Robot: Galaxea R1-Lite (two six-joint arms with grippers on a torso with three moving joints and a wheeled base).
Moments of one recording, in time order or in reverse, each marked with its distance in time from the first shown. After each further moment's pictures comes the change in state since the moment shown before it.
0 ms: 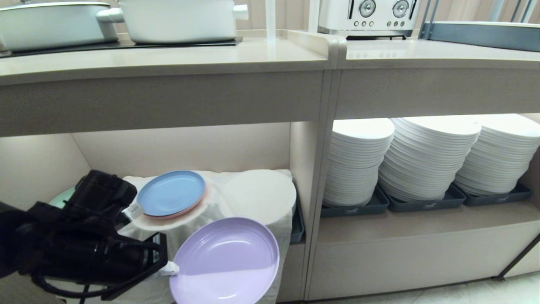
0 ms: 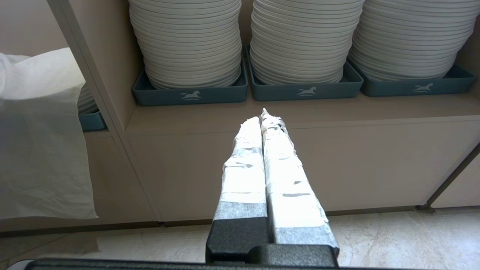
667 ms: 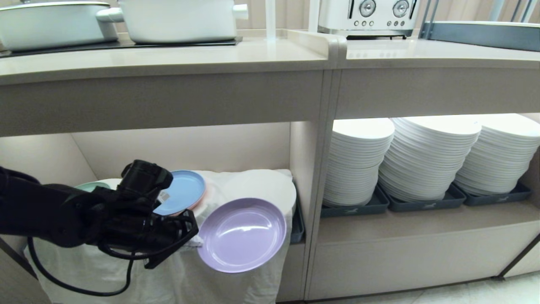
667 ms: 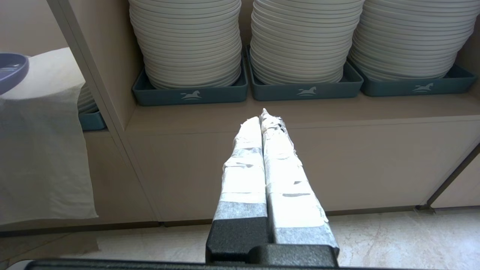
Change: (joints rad) left arm -0.016 0.220 -0.084 -0.208 0.021 -0.116; right arm 0.001 0.000 0.000 0.000 0.000 0.000
